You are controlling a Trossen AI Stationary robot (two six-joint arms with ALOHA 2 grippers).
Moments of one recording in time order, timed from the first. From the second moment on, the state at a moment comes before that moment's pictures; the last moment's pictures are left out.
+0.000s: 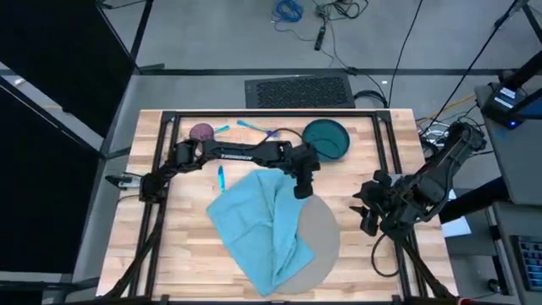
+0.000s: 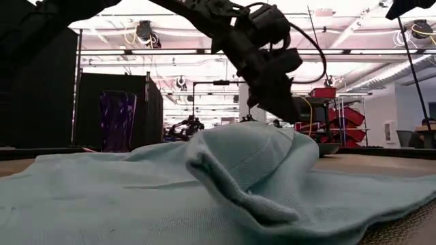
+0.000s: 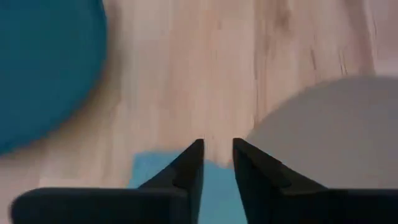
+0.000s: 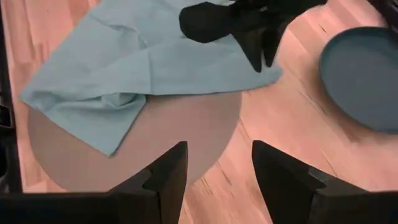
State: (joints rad) left arm 0.12 2.26 1.89 -0.53 0.11 -0.04; right arm 0.79 1.10 1.12 -1.24 0.60 1.11
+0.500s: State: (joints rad) left arm 0.14 2.29 1.89 -0.64 -0.07 0.06; right arm 0.79 1.06 1.12 -1.24 0.58 1.11
